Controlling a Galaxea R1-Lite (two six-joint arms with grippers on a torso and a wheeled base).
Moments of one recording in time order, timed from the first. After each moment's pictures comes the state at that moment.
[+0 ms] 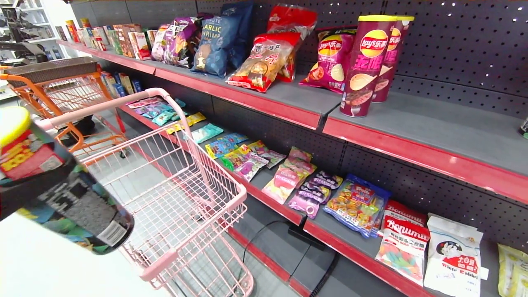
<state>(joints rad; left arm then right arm) -0.04 0.85 -0.68 -0.02 -0.33 0.10 0.00 0.00 0.00 0.00 -0.02 0.00</state>
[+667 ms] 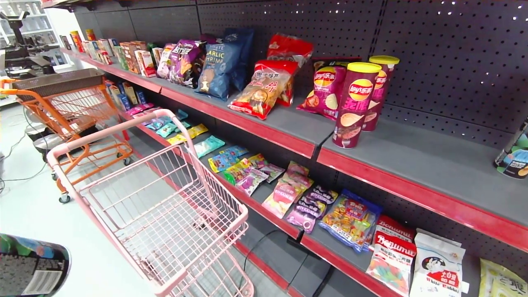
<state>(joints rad) -0.04 0.39 -0.53 0.05 -0.12 0.10 0.00 0.00 0.00 0.00 -0.02 0.00</state>
